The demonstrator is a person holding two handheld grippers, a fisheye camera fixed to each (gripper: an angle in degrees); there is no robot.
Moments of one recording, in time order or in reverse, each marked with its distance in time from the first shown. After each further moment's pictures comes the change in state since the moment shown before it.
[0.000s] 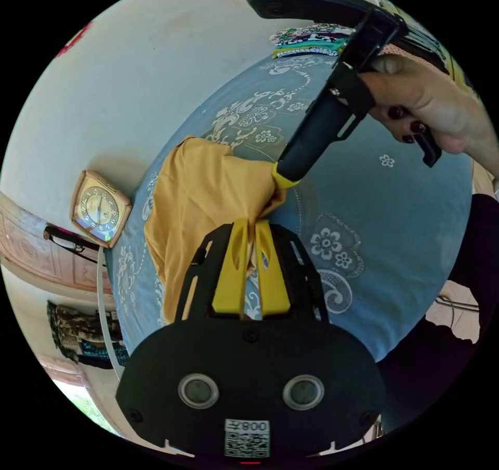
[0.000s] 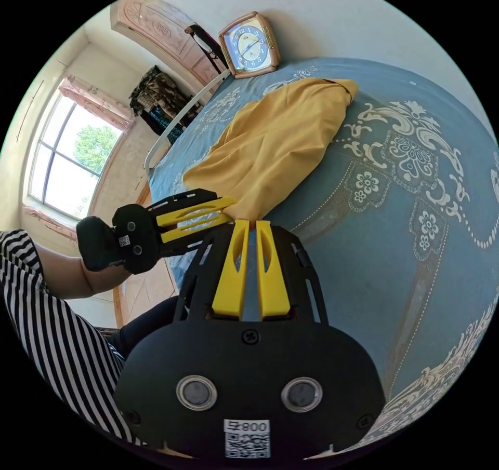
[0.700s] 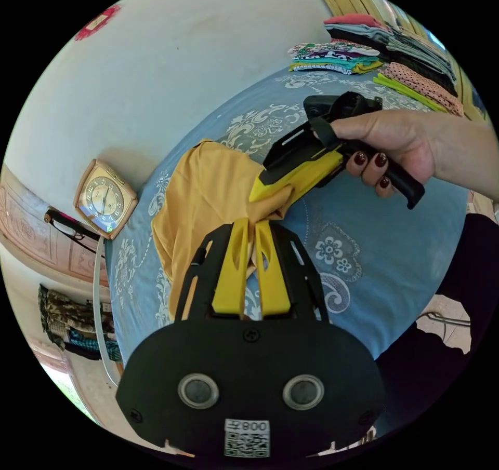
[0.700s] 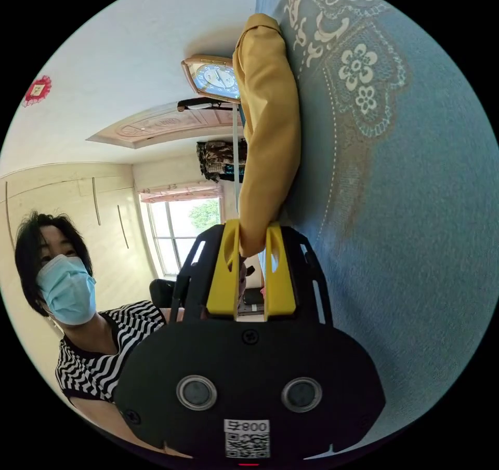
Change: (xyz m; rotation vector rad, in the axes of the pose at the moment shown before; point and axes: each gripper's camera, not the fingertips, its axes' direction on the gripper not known) left arm -0.055 0.033 -0.012 0.040 0.009 -0.087; right arm 0.144 -0.004 -0.012 0.075 -0.822 0.449
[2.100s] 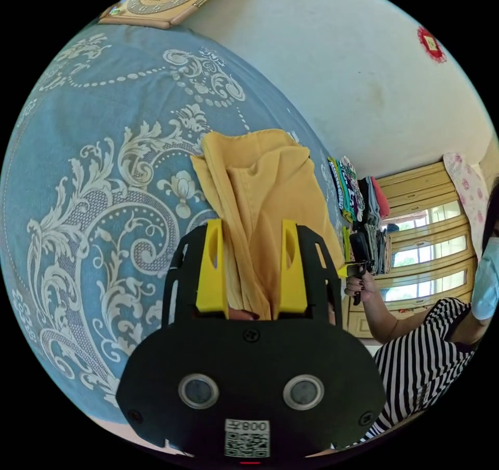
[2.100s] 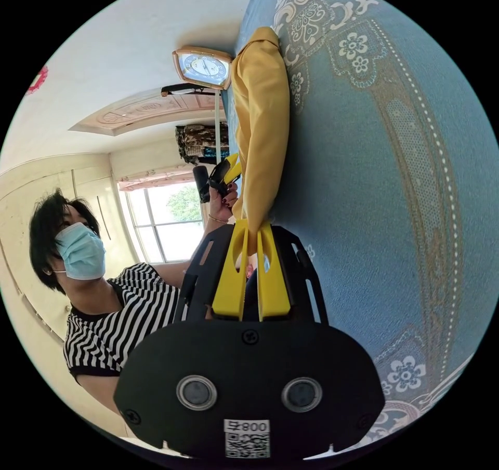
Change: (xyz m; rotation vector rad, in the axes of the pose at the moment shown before) left arm -0.396 0.073 0.122 -0.053 0.891 -0.893; right arm -0.074 0.190 -0.125 -0.094 0.128 0.052
